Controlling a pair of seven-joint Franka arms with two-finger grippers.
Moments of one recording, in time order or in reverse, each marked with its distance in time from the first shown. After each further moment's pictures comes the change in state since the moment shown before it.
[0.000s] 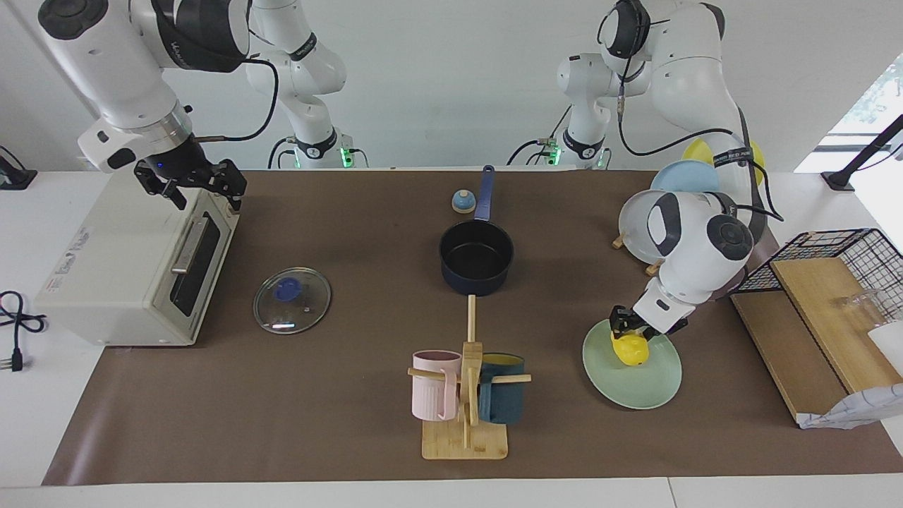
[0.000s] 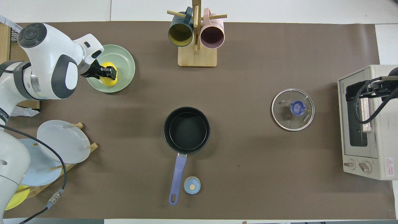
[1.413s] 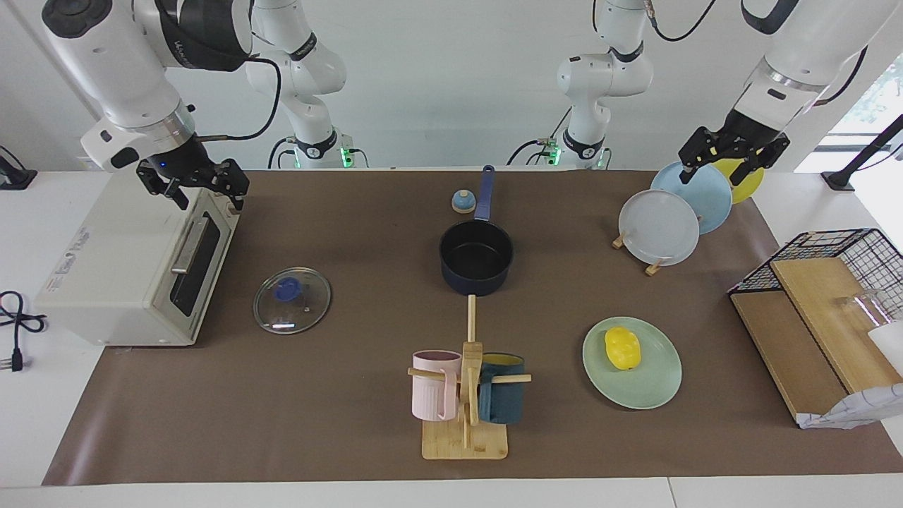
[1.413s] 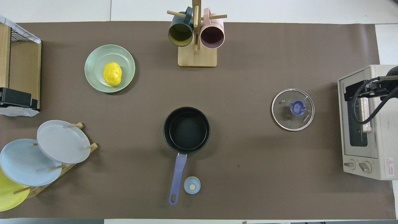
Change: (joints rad) left arm 0.060 -0.582 0.061 0.022 0.003 -0.644 -0.016; right arm 0.004 0.000 0.004 0.003 0.000 0.001 0.000
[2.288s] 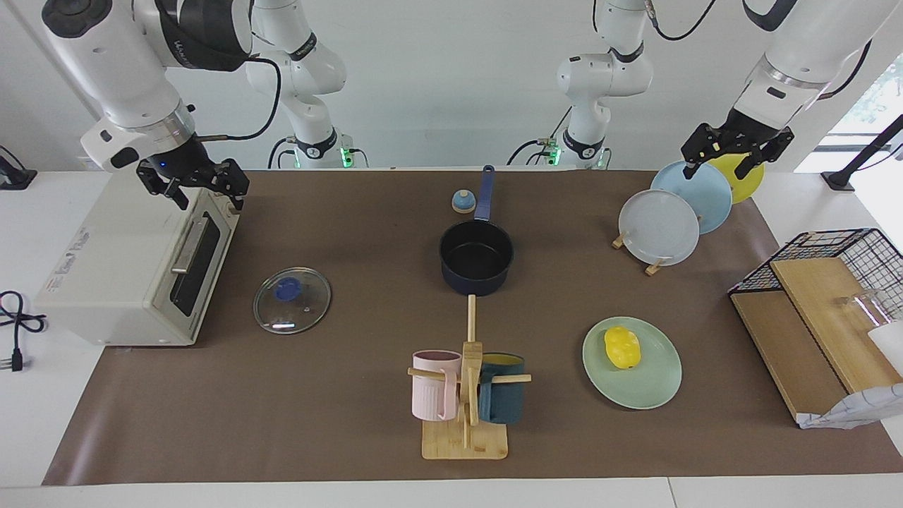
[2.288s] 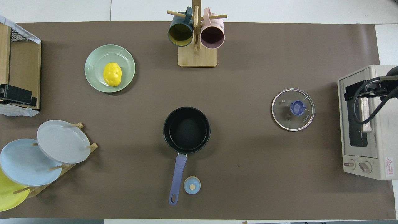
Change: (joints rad) left arm -0.007 0.058 -0.018 0.065 0.048 -0.042 0.000; right arm 0.000 0.000 0.000 0.000 0.000 0.000 0.000
